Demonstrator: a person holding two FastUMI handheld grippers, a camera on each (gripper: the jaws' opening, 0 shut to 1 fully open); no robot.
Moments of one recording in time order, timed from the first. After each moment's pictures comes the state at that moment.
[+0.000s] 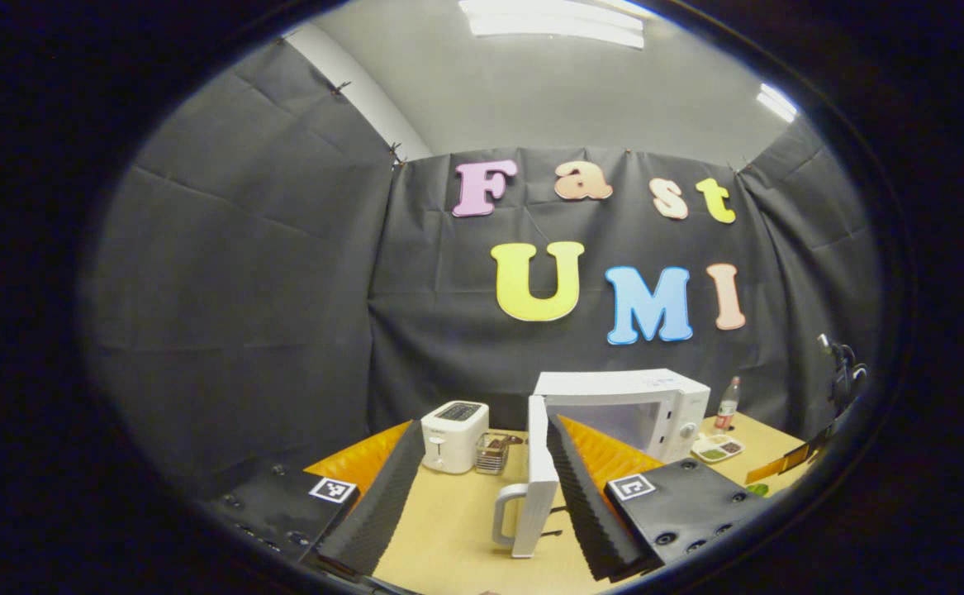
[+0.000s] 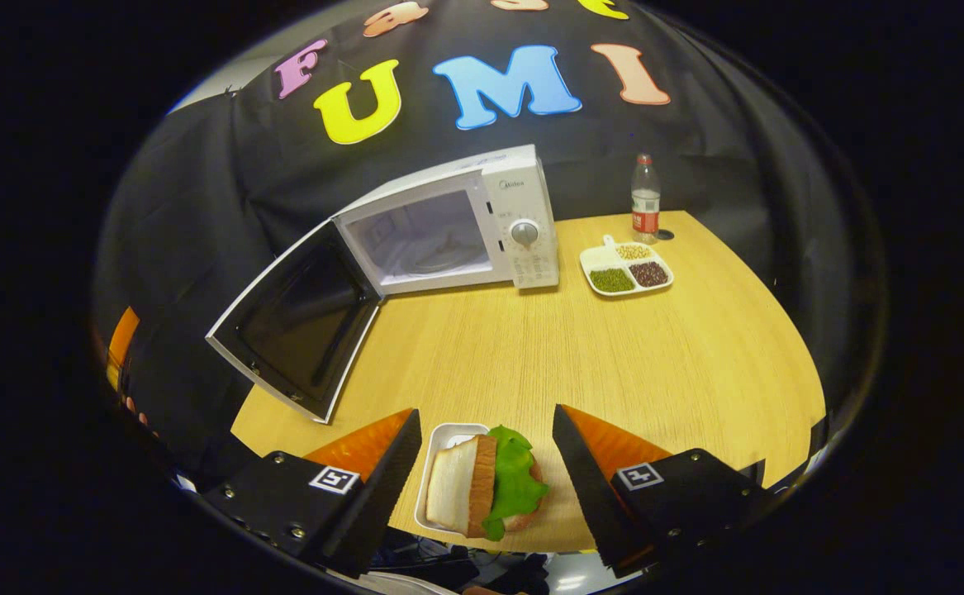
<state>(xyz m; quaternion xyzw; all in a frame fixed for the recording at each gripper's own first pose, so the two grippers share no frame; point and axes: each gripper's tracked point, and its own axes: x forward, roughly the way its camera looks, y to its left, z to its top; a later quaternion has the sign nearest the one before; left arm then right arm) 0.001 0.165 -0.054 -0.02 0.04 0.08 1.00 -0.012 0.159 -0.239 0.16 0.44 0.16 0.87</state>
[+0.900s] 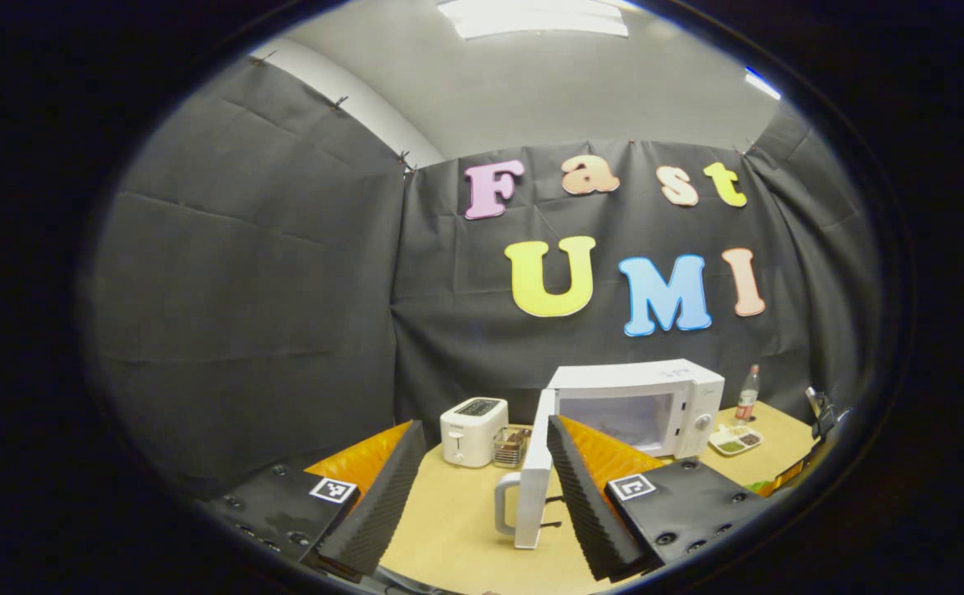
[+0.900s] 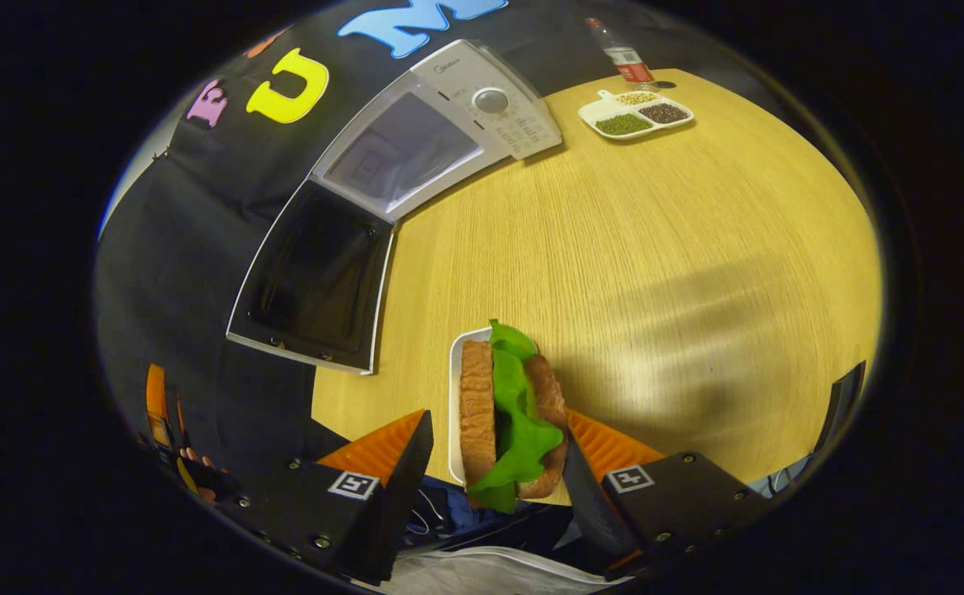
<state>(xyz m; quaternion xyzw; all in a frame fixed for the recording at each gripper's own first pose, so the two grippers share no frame) -0.025 0.133 -0.046 0.01 0.04 0.13 0.99 -0.061 0.187 -0.288 0.30 0.57 0.22 0.73</state>
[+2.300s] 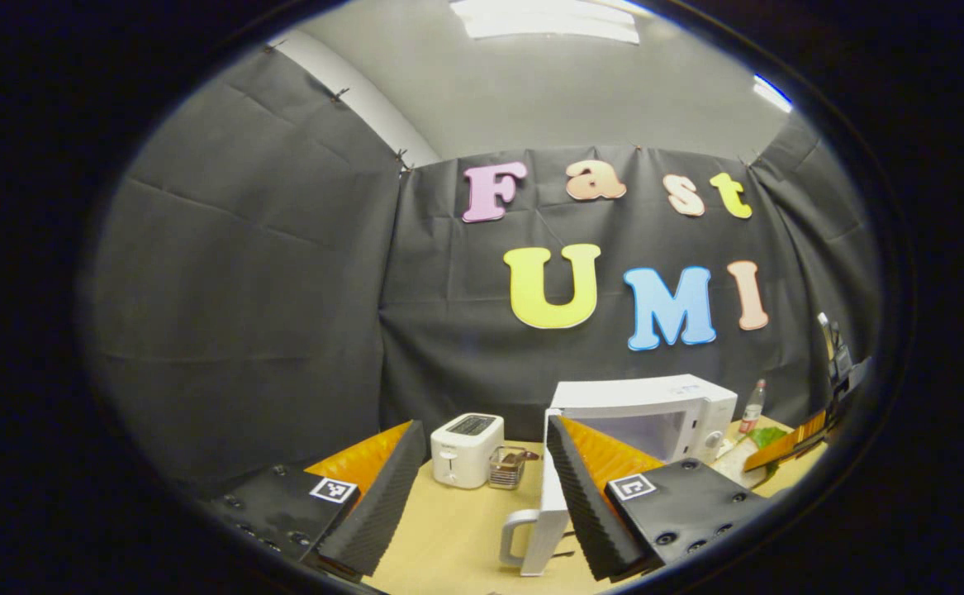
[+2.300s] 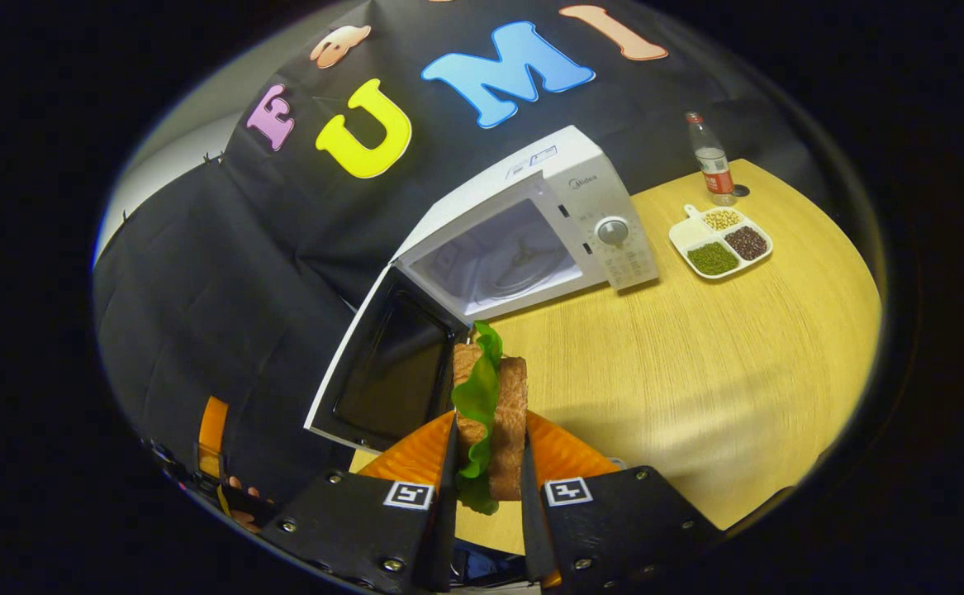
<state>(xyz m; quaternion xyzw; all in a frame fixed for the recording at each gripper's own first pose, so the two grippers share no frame) 0.051 0.180 -0.047 -0.01 0.02 0.10 0.99 0.060 0.258 -0.170 0.30 0.41 0.24 0.82</state>
